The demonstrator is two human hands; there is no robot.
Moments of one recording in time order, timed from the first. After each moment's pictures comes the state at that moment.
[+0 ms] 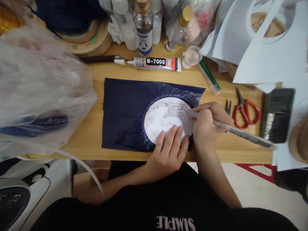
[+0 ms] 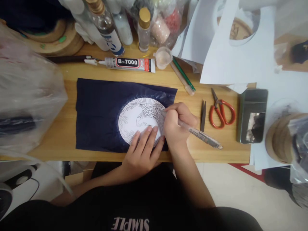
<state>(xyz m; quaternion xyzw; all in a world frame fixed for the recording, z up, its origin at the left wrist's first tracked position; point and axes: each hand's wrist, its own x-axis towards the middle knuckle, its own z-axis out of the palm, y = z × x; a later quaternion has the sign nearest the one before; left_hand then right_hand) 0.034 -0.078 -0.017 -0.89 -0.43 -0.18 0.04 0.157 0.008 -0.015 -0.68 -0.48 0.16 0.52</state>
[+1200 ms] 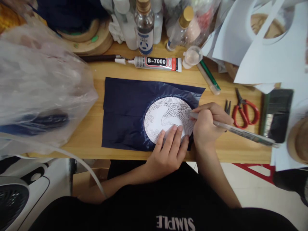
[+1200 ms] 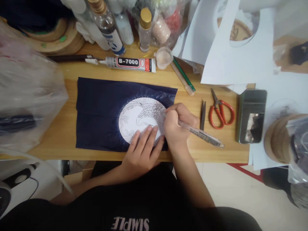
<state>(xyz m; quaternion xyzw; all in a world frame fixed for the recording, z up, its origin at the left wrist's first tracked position) 0.034 -0.078 -0.016 -0.89 -0.42 -0.18 0.03 0.159 0.005 -0.010 -0.71 -0.49 0.16 0.48</state>
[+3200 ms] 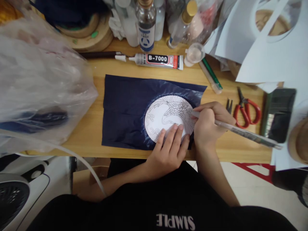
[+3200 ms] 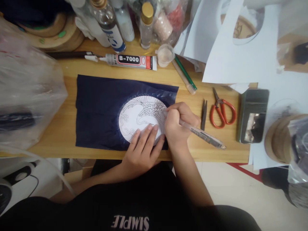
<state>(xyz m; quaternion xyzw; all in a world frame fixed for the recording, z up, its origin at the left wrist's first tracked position) 0.033 -0.076 -0.014 -0.89 -0.42 -0.17 0.05 0.157 0.006 -0.015 -0.70 -0.49 0.14 0.51</state>
